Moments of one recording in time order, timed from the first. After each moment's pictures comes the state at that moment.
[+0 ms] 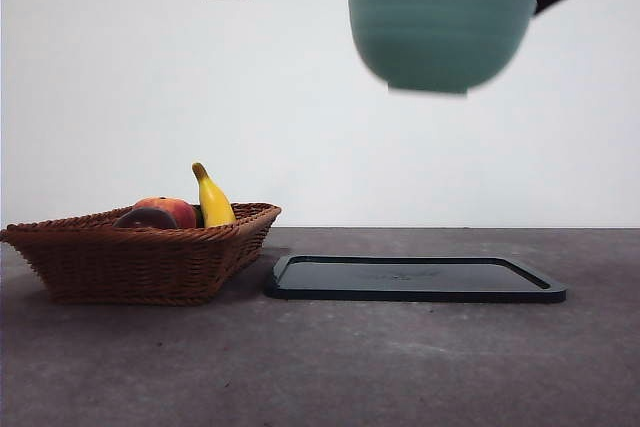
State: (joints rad) left arm -0.33 0.84 0.96 -0.92 0.69 0.14; right arm 0.48 1.18 1.11 -0.74 -0.15 0.16
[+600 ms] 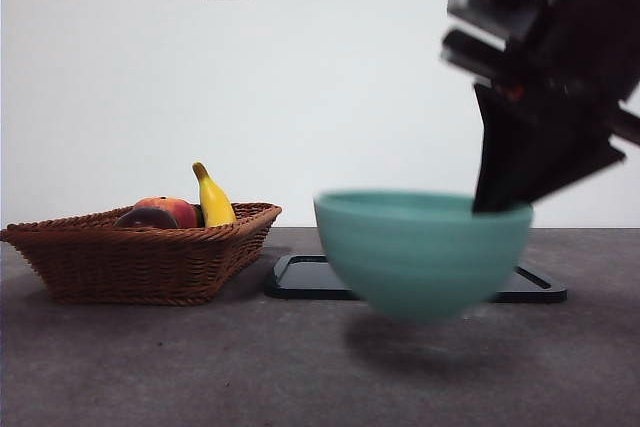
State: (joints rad) left arm -0.33 0.84 0.96 -0.92 0.69 0.14; right arm 0.60 1.23 0.73 -0.43 -0.13 0.26
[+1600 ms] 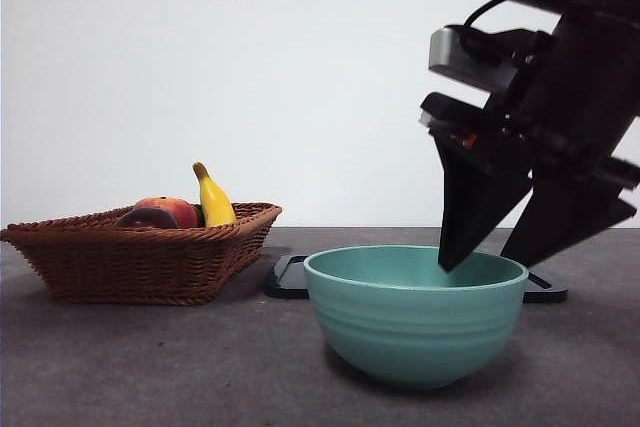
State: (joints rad) left arm -0.33 0.84 0.96 -0.92 0.69 0.14; right arm 0.62 1.31 0.72 -0.38 -0.11 0.29
